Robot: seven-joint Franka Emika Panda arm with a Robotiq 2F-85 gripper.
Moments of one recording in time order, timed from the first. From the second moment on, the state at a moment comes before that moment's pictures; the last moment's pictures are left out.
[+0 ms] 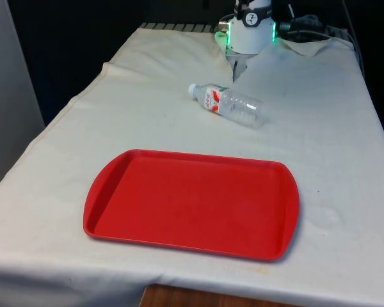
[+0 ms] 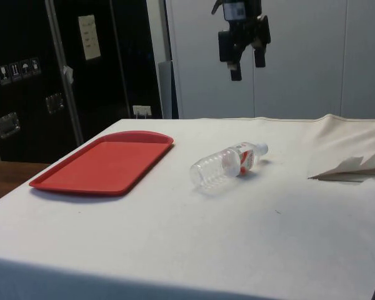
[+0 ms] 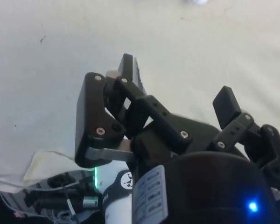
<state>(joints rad) 0.01 -0.43 -0.11 -2.63 -0.18 2.16 0.42</state>
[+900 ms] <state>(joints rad) 0.01 -0.38 -0.11 -2.67 -0.18 2.28 0.58</state>
